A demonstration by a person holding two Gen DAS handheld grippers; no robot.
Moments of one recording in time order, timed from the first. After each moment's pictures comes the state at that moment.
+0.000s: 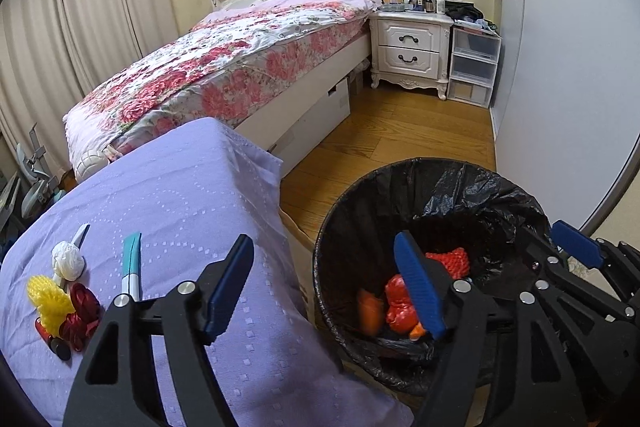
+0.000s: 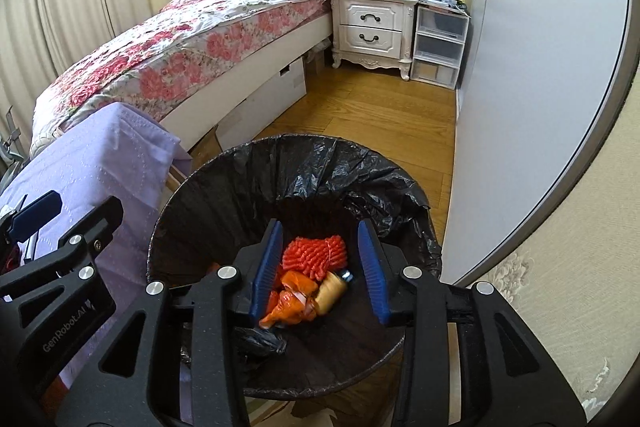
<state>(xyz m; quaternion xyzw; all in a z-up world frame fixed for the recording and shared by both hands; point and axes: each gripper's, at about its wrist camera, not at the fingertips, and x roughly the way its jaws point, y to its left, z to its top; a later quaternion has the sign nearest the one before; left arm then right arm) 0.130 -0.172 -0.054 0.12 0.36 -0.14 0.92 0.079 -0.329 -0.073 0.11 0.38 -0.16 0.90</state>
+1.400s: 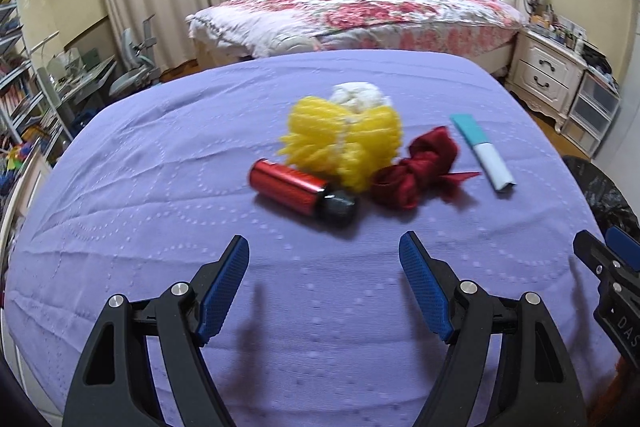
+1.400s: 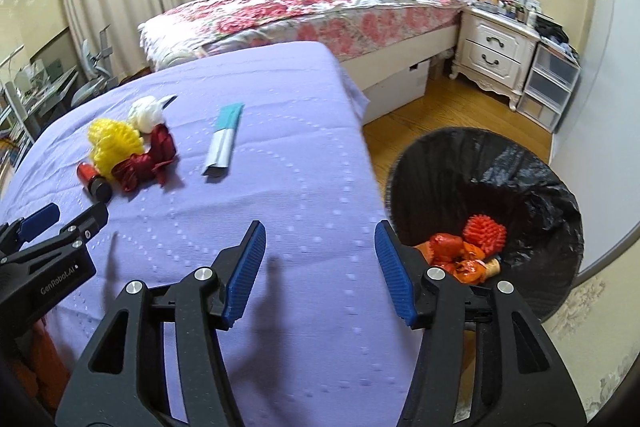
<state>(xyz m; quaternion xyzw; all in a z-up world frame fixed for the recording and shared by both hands) 0.076 0.071 -0.061 0.01 0.41 0.08 0.91 0.071 -0.132 -0.060 0.02 0.41 0.03 0.91</state>
